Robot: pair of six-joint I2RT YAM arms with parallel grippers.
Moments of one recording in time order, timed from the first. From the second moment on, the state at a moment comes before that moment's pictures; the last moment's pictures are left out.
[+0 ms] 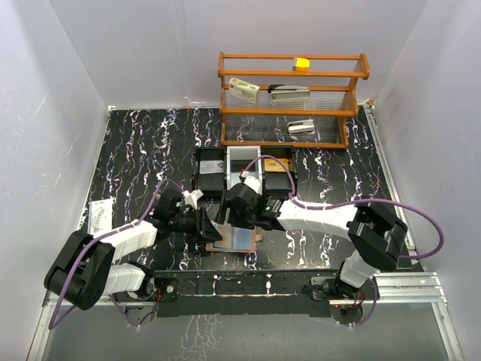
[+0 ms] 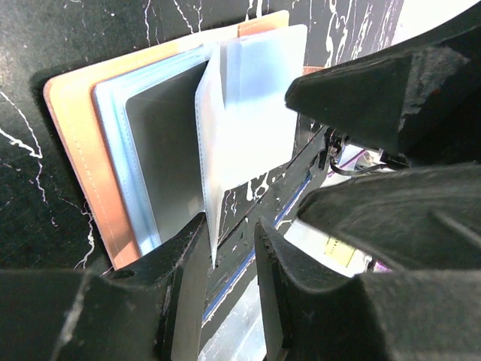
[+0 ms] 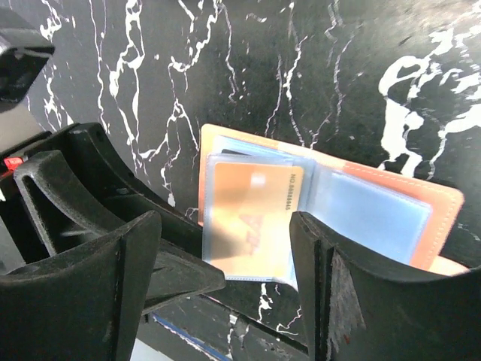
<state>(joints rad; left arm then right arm) -0.45 1.23 0.32 0.05 0.75 -0.77 1.04 1.61 0.98 -0.23 0.14 1.07</state>
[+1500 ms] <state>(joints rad) -0.69 1.30 0.56 -0.07 0.48 -0.74 0.93 1.24 0.69 -0.19 0.13 1.13</state>
